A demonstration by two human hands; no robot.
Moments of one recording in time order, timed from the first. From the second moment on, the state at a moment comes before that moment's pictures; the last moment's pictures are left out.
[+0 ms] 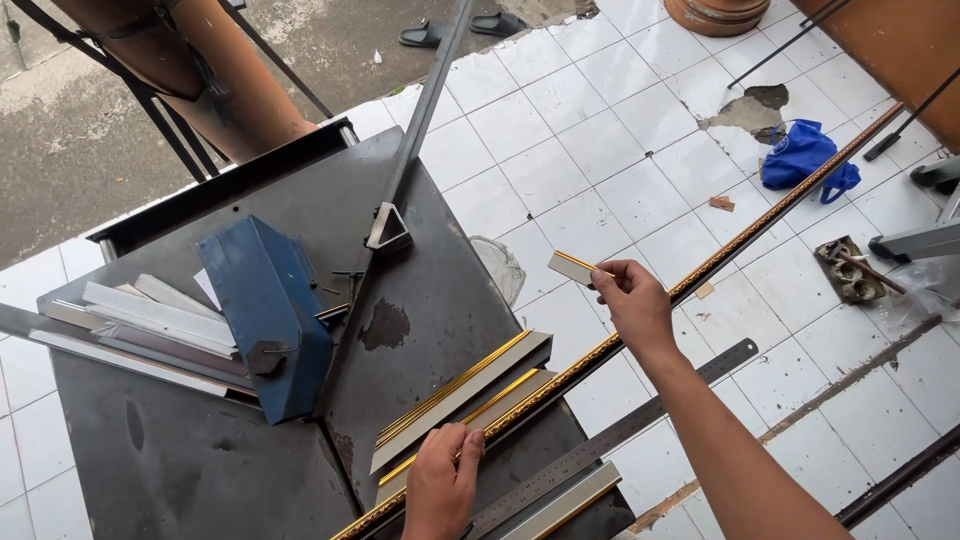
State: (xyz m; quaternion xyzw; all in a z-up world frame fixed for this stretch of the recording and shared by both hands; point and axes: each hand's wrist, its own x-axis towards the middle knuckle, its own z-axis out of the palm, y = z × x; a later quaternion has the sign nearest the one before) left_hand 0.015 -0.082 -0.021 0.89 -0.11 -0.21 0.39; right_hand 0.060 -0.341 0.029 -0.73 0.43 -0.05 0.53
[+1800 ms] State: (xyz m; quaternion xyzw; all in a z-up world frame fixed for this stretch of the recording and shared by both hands) left_hand -0.041 0.143 0.040 0.86 0.01 -0.34 0.38; right_hand -0.040 -0.086 0.031 -0.87 0.17 0.36 0.29
